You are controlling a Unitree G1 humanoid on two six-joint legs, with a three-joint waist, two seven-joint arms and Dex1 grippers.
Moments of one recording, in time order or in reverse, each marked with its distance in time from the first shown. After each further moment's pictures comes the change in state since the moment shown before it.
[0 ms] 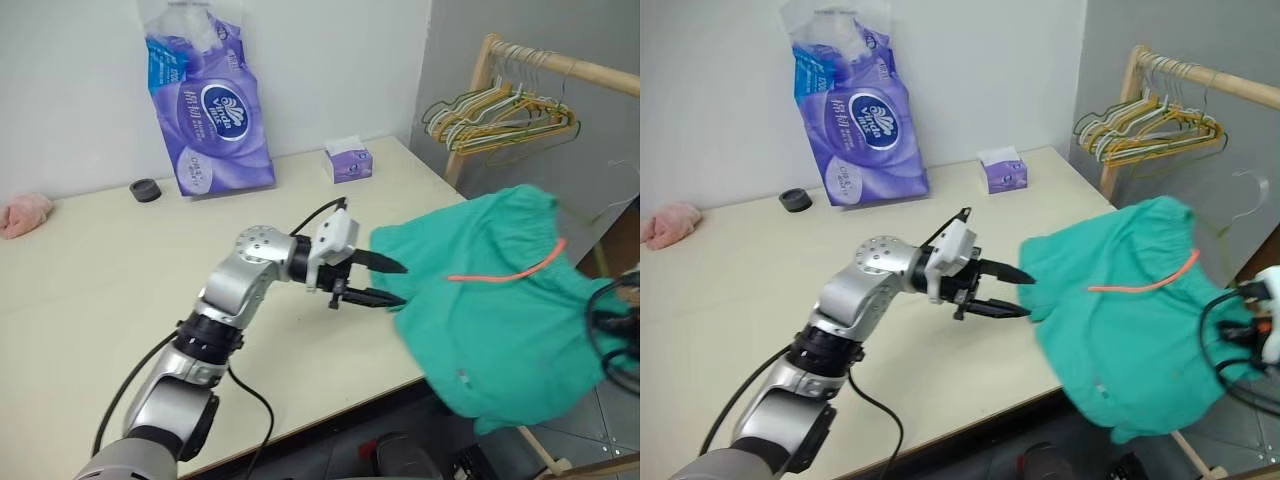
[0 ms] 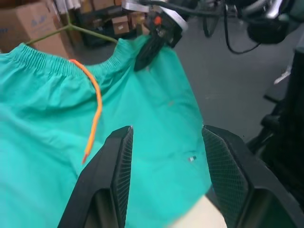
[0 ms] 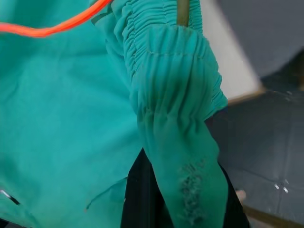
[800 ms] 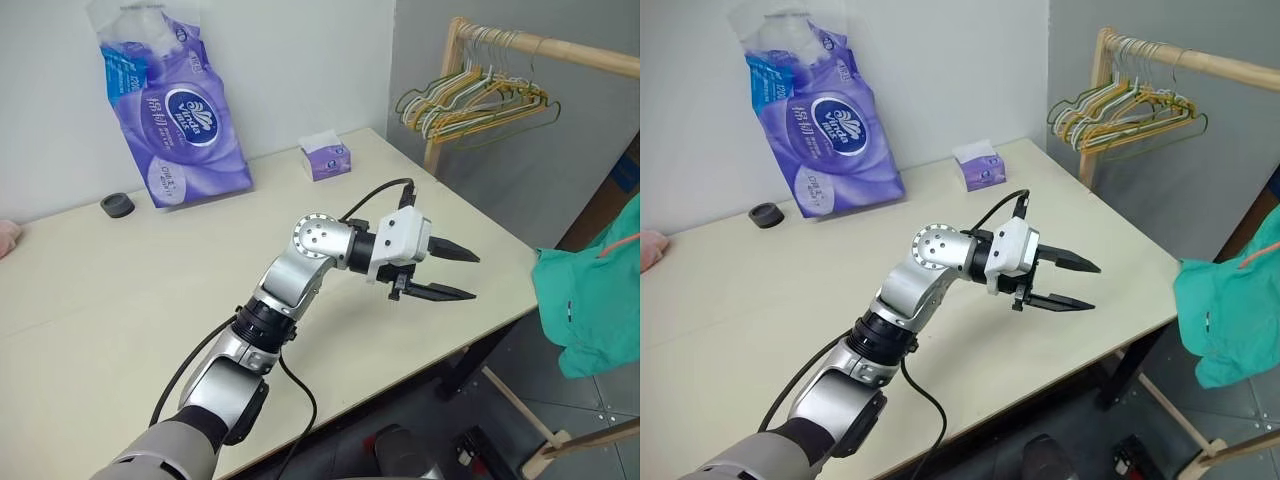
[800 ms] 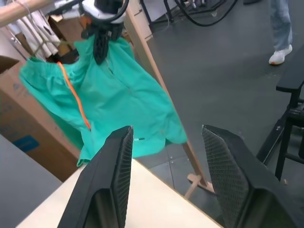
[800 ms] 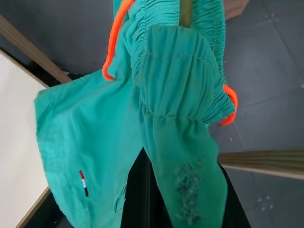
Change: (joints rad) left arm -0.096 -0.195 -0.053 0.068 0.122 -0.170 0.069; right arm -0.815 -0.330 0.566 1.091 -0.139 -0.140 -0.132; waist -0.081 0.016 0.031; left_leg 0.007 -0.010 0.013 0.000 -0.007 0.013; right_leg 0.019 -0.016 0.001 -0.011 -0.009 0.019
